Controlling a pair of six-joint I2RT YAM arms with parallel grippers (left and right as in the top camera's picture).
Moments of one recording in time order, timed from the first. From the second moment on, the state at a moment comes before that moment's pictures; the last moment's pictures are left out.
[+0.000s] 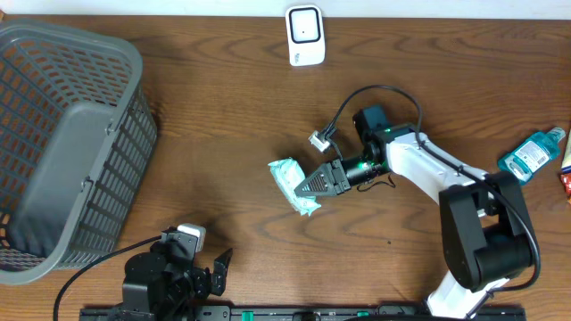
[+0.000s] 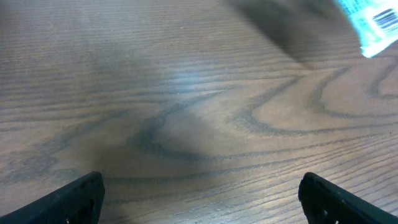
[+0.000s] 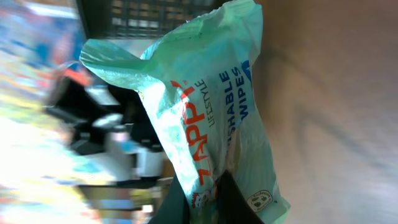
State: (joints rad) left arm -0.15 0.01 0.33 -1.05 0.25 -0.01; right arm 0.34 1.86 1.08 -0.77 -1.37 -0.16
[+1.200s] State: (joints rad) left arm -0.15 0.01 0.33 -1.05 0.25 -0.02; right arm 0.23 1.87 1.10 -0.77 -1.47 -0.67
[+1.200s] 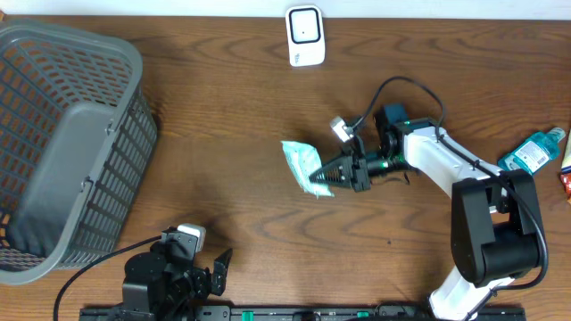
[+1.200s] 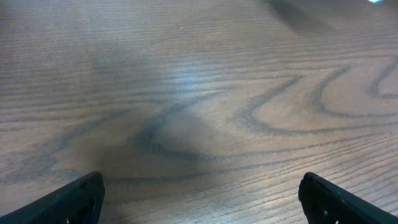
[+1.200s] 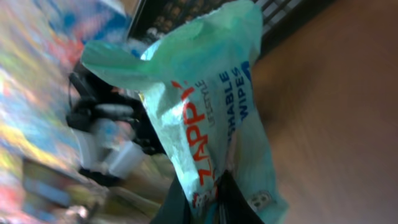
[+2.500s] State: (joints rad) left arm -0.15 0.01 0.33 -1.05 0.25 -0.01; right arm 0.39 2.55 2.18 -0.08 -0.01 -0.13
